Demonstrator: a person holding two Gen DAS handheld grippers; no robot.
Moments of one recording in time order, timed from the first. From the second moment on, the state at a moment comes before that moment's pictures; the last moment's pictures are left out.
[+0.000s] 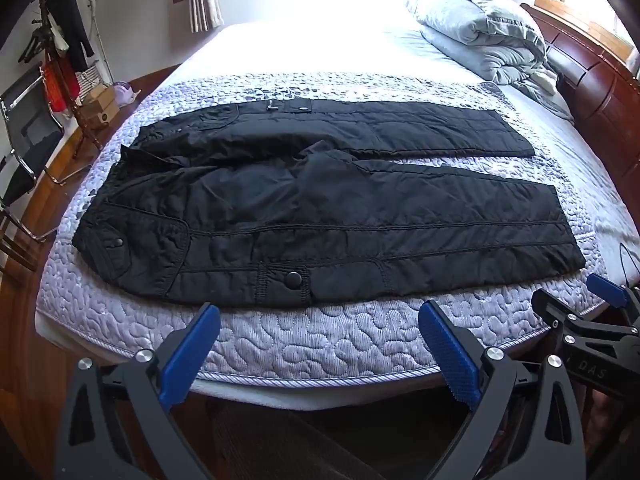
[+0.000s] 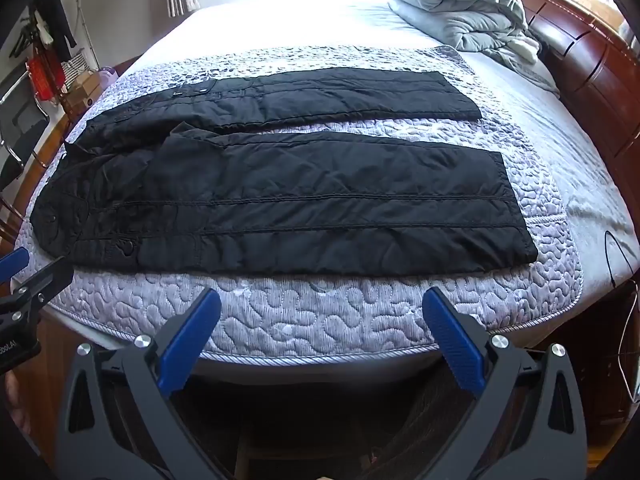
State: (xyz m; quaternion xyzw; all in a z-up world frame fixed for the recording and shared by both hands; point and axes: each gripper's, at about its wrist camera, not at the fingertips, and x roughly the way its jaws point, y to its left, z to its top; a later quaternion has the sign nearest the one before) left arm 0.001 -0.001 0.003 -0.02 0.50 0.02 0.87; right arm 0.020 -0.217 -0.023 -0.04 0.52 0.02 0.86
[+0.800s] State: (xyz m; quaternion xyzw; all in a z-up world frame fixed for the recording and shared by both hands) left arm 0.000 0.002 0.002 -0.02 0.50 0.02 0.87; right arm 0.021 -0.221 -0.022 -0.04 0.52 0.02 0.86
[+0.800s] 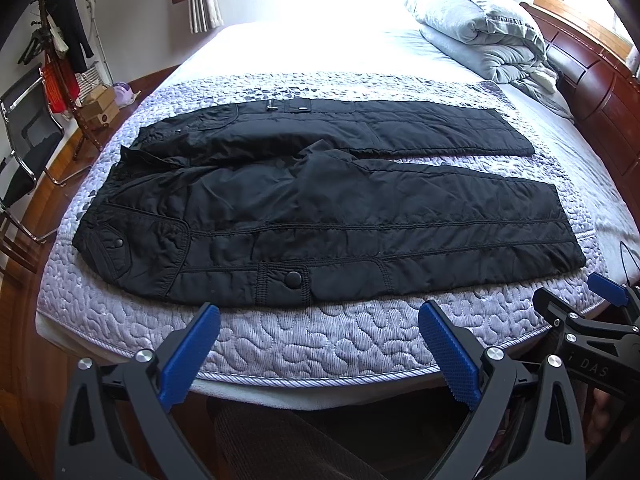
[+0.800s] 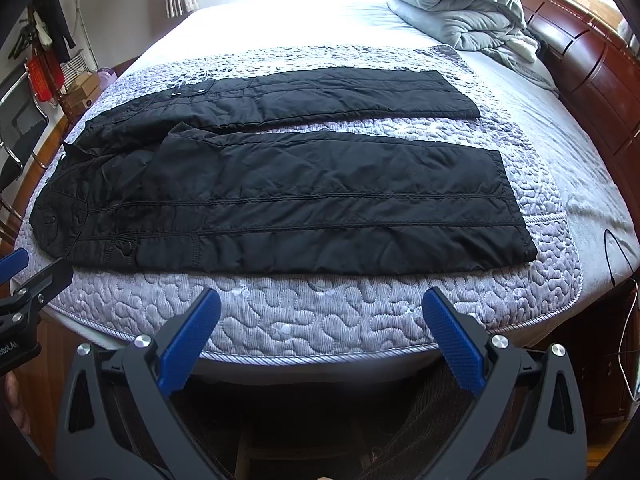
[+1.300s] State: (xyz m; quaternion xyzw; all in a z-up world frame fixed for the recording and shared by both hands) left arm 0.000 0.001 0.002 -0.02 0.50 0.02 0.87; right arm 0.021 -0.222 -0.024 -0.04 0.52 0.02 0.86
